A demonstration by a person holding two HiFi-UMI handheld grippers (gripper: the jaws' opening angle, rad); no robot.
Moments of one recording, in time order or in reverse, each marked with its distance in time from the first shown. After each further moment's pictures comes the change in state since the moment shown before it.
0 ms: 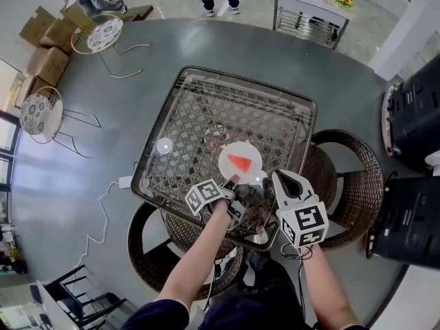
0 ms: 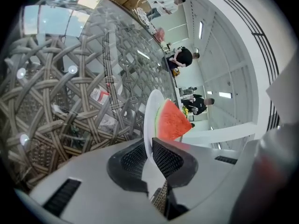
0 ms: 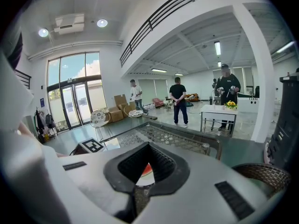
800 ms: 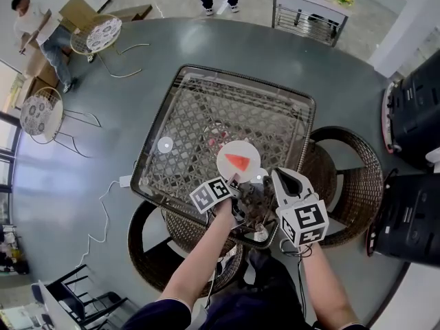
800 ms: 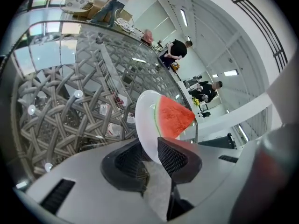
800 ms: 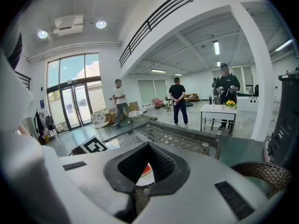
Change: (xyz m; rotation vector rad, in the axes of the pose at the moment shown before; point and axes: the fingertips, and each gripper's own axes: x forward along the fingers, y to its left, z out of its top) left arm -0.003 0.007 -0.001 0.235 -0.040 0.219; right arm -0.005 -0.004 -0.002 0.016 -0.003 0.002
